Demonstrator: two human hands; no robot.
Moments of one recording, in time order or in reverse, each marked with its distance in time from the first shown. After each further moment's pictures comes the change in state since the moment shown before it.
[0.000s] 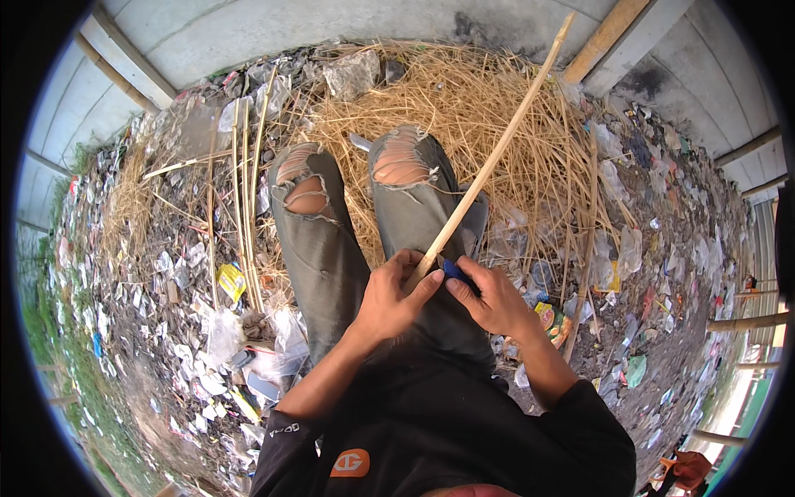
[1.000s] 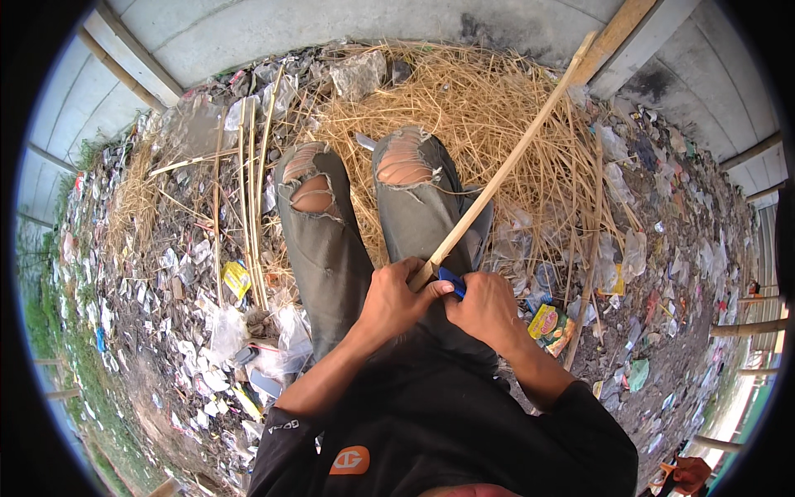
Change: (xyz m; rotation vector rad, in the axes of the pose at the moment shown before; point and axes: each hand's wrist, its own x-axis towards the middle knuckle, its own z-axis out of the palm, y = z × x) left_hand -0.001 0.002 0.002 0.269 0.060 0.023; right_hand 0.002 -0.017 0.024 -0.413 0.050 0.226
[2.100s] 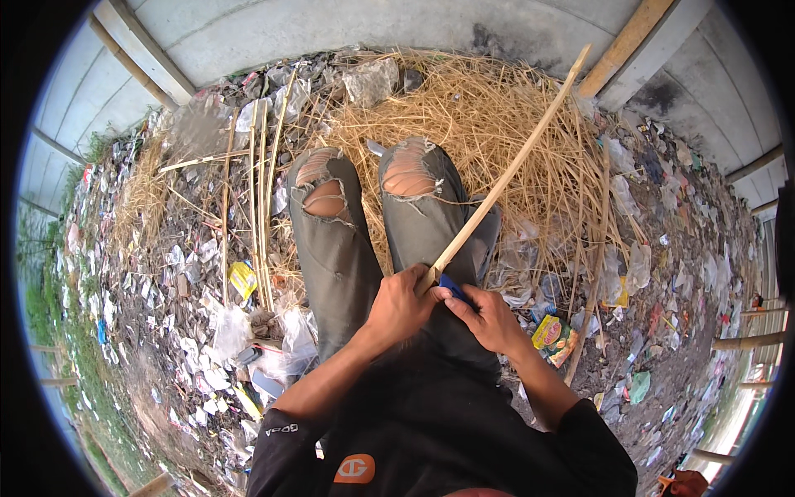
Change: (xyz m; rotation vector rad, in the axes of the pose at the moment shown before) left_hand -0.001 -0.014 0.001 0.065 -0.029 0.036; right_hand -0.009 0.022 0.009 0.487 -0.130 -0.097
